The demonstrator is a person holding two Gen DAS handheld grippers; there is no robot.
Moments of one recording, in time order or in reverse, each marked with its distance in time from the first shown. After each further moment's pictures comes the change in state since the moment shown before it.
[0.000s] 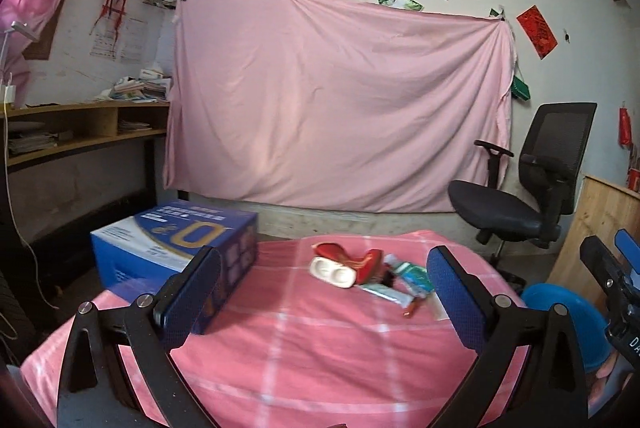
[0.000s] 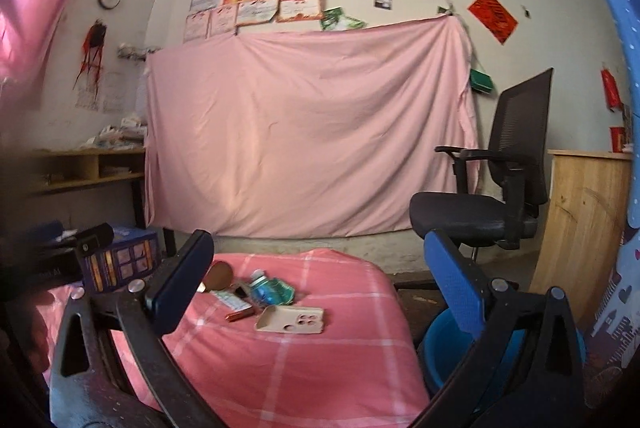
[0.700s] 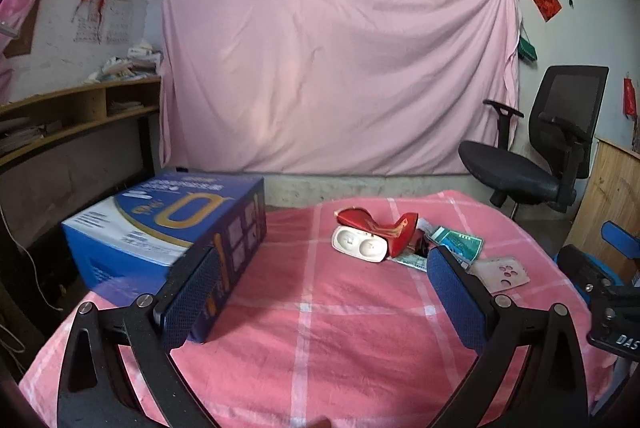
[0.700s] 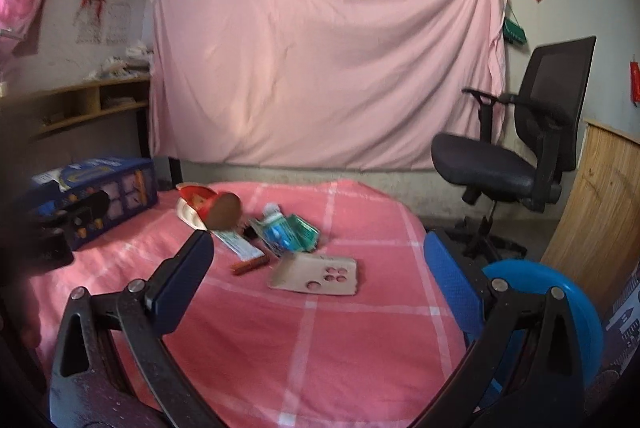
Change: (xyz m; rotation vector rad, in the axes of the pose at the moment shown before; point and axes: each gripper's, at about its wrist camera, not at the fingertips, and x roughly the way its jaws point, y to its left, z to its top) left arm 0.070 0.020 -0.020 0.042 0.144 -0.014; right arm 0.074 0.019 -0.035 -0.058 0.285 0.022
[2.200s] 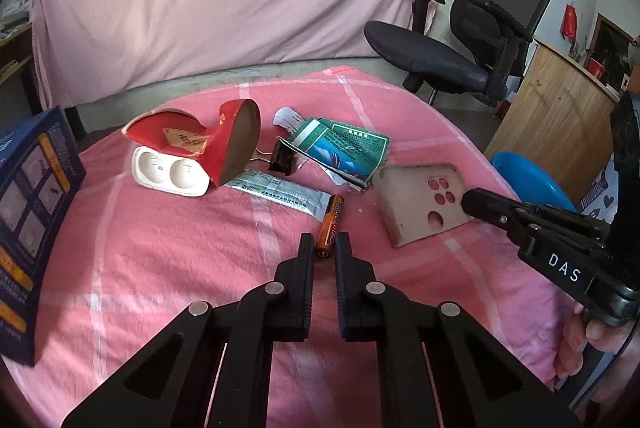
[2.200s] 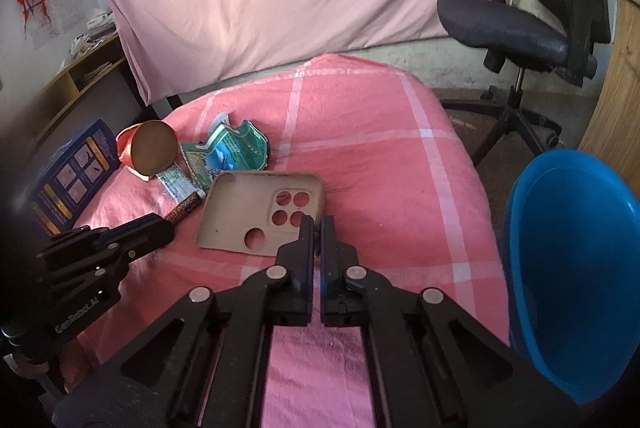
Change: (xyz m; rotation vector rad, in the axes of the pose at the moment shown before) left arm 0.089 -0.078 0.002 0.126 0.423 -0.334; right arm 0.083 -0.057 -0.024 0.220 0.403 0.116
